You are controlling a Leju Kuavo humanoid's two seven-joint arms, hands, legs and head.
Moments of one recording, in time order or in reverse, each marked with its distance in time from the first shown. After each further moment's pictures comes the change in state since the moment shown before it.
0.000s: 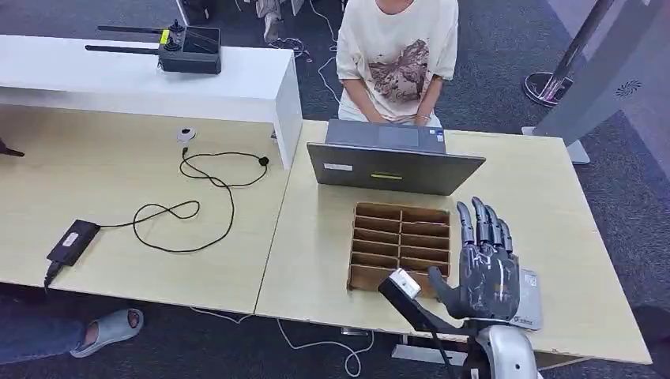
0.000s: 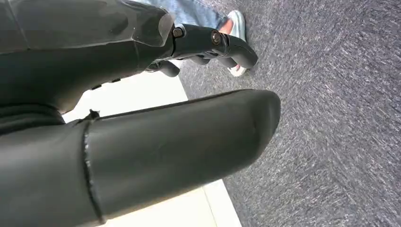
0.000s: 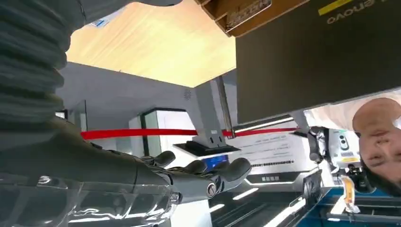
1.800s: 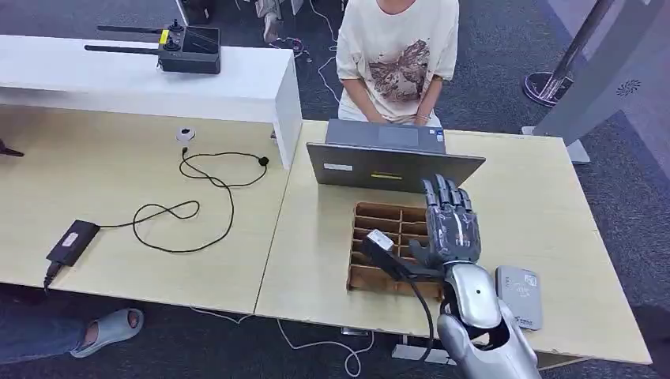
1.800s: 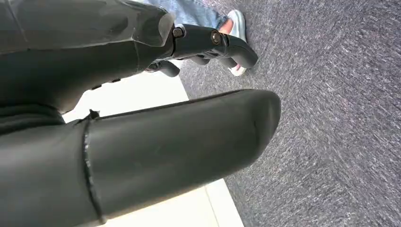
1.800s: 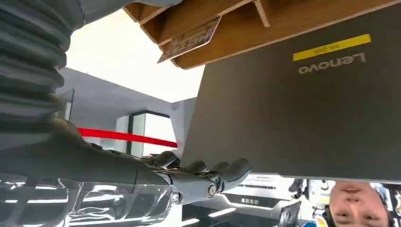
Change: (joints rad) left arm -0.001 -0.001 -0.004 0.000 0.003 -0.005 0.006; right arm -0.323 -0.003 0.079 0.403 -0.093 0.057 0.011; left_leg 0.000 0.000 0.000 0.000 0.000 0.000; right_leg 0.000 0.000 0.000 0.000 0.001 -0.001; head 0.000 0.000
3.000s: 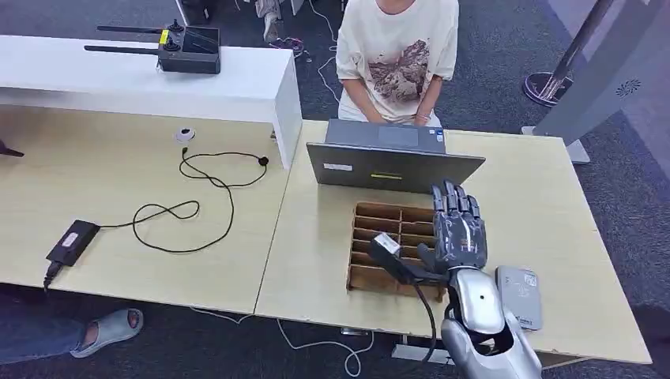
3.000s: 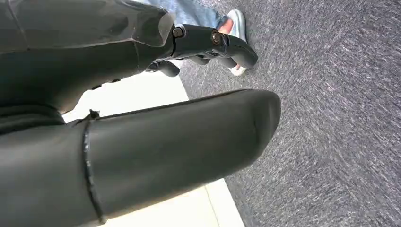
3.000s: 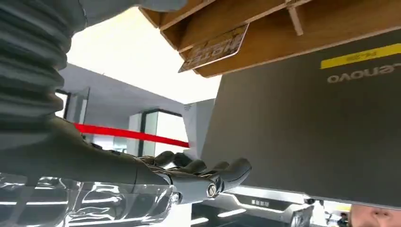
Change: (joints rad) left arm 0.000 0.001 0.000 0.000 -0.002 -0.008 0.000; right arm 0.030 -0.002 -0.029 -0.003 0.029 0.009 0.007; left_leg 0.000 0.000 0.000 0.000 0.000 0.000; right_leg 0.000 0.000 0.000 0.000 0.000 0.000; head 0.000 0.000
